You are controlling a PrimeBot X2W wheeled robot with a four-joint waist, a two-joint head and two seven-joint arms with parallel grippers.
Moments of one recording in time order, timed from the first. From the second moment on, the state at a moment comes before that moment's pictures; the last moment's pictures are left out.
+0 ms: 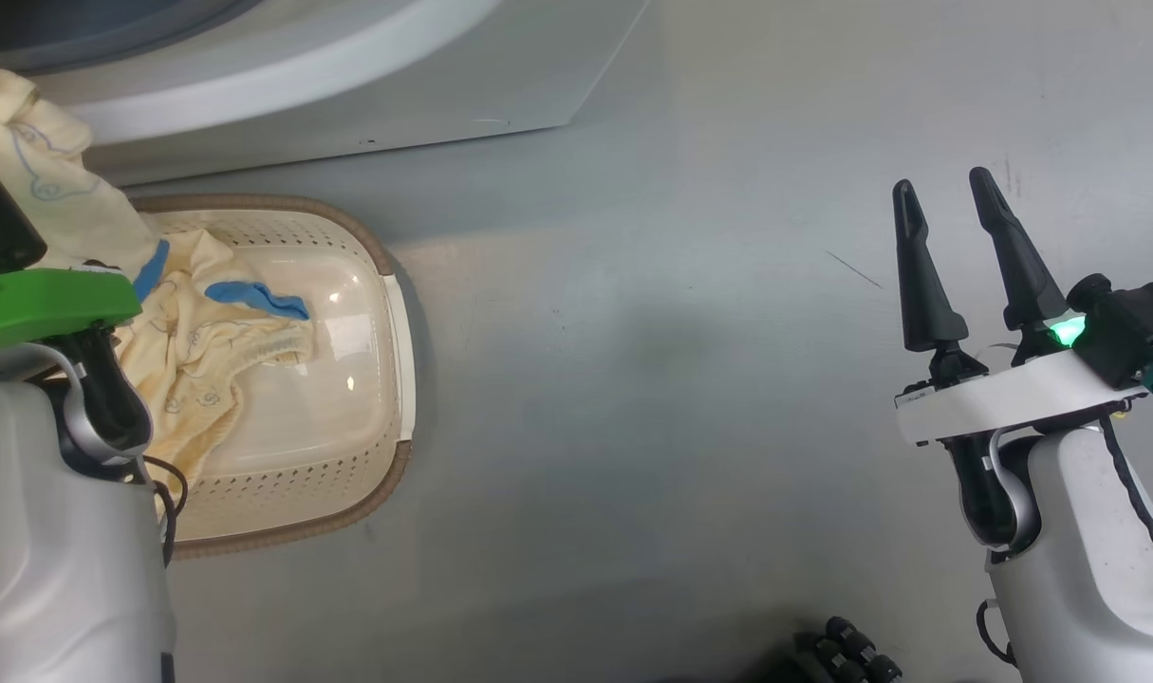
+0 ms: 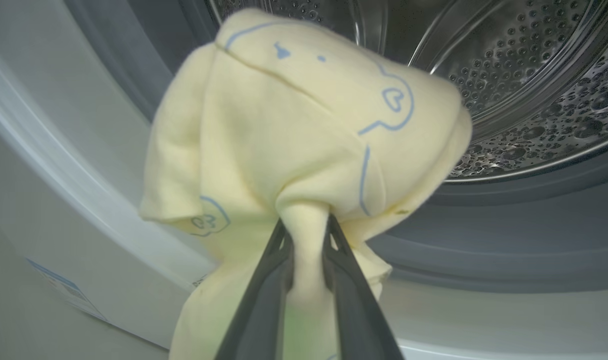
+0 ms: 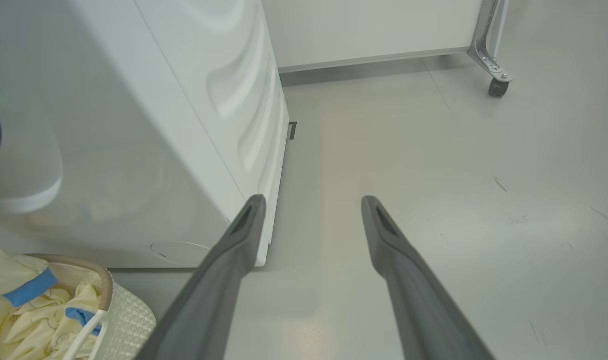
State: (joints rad) left arm -0.63 0.03 0.13 0.24 -0.34 0.03 -0.26; right arm -0.32 -0.12 0.14 0.12 0.34 0.12 -0.26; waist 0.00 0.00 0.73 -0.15
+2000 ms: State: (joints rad) left arm -1.38 0.25 0.09 0.64 -0.19 0.01 -0.26; right arm -0.18 -0.12 0.24 0.14 0.36 0.12 -0.26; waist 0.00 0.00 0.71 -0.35
